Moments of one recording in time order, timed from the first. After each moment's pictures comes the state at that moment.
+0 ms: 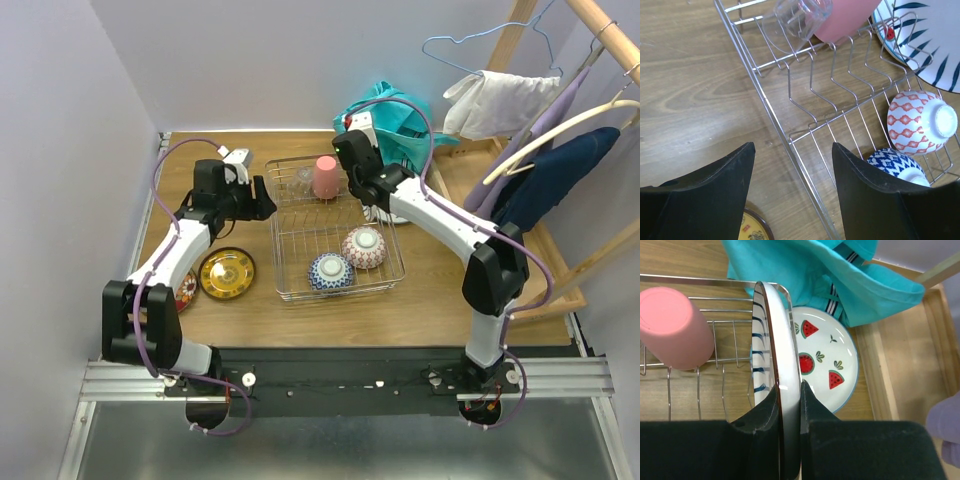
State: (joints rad) left arm -0.12 1.40 0.99 -0.17 0.40 -0.18; right arm 0.70 1.88 1.70 -0.45 0.78 0.09
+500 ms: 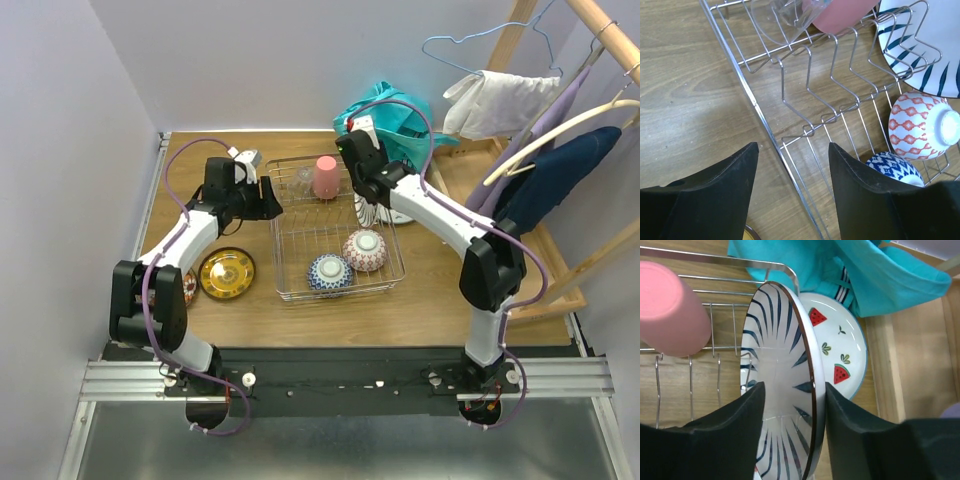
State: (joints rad) left arm -0.15 1.52 1.03 -0.18 0.41 -0.22; right arm 0.67 1.93 1.71 -0.50 0.68 0.10
